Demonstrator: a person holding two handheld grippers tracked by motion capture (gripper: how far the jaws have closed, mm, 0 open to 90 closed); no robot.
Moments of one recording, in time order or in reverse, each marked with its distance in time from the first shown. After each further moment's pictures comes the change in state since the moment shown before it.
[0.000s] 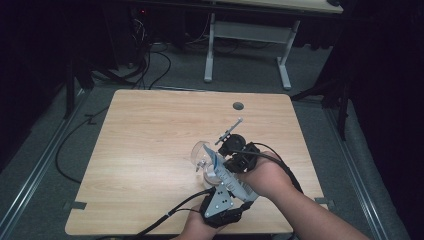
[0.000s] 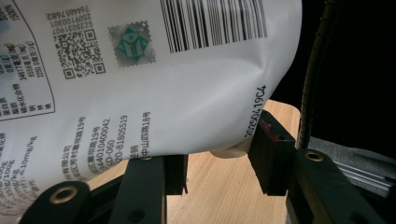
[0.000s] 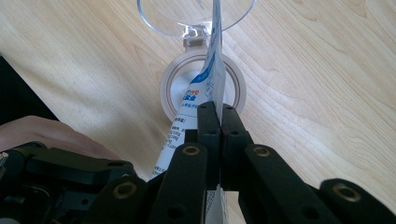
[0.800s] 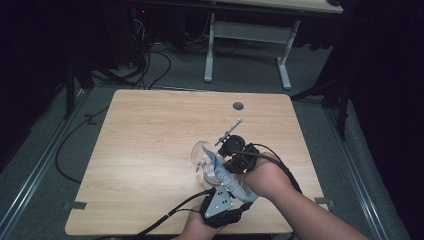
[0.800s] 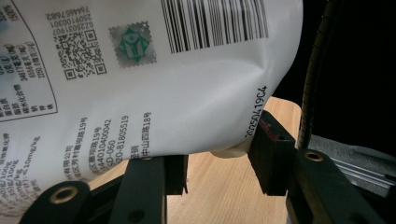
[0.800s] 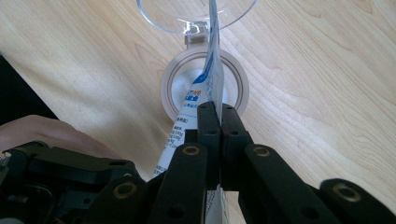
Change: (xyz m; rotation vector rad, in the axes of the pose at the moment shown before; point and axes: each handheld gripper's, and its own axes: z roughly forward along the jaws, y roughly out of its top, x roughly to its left) left arm 0.000 -0.004 0.001 0.007 -0.002 0.001; right arm 0.000 -0.001 0.004 0.006 0.009 0.004
